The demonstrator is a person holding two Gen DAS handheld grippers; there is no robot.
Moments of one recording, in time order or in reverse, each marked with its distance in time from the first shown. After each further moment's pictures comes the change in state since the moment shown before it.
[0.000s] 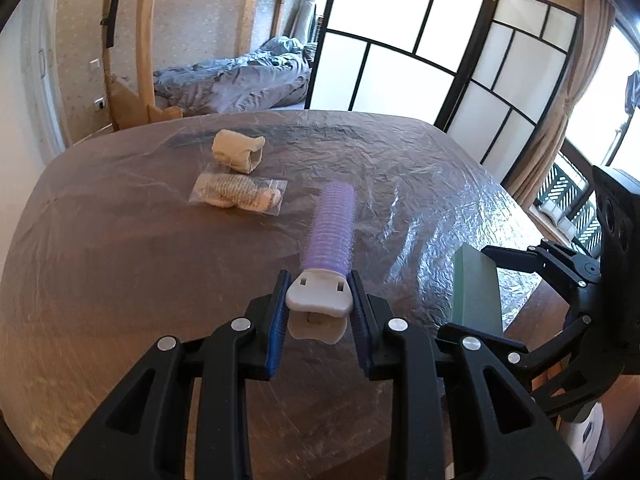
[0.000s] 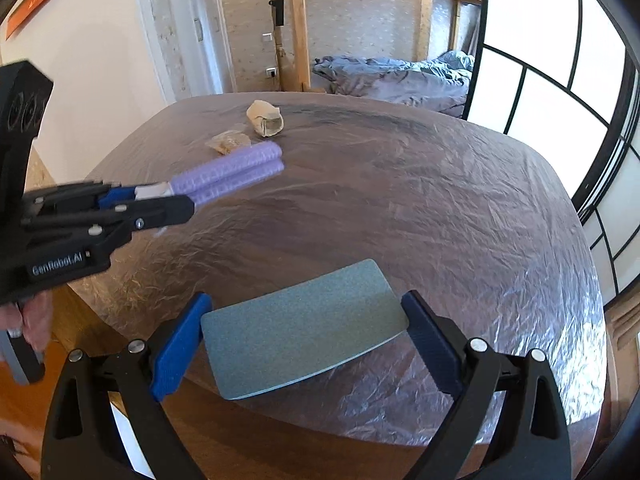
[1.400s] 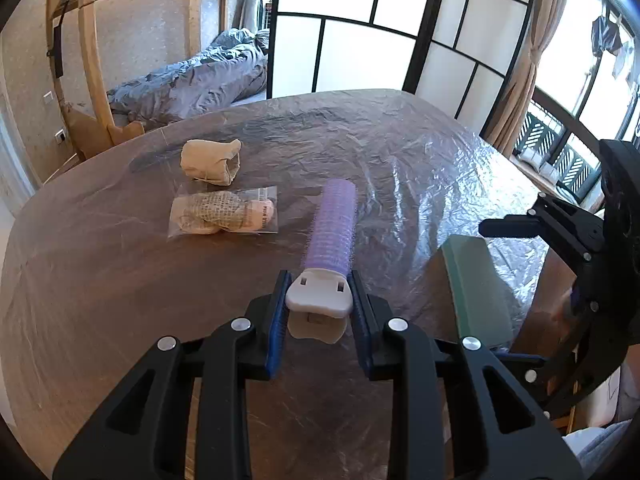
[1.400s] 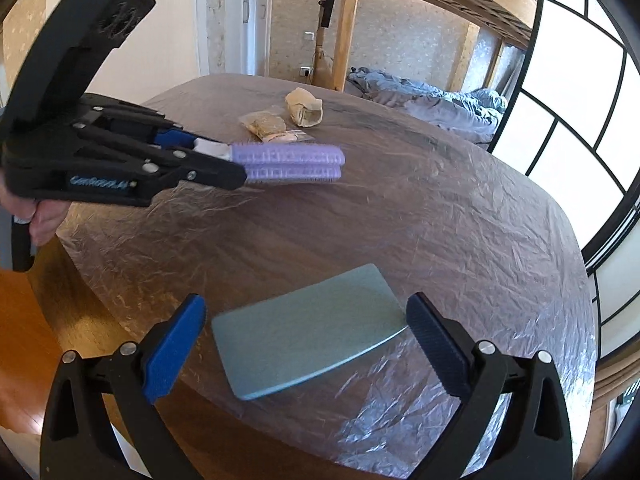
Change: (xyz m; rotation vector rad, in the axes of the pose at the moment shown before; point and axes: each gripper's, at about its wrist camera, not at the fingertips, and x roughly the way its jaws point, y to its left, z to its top) left arm 0.026 0.013 0.019 0.194 0.072 -0.082; right arm 0.014 0.019 -0.005 -0.238 -0.030 -0.013
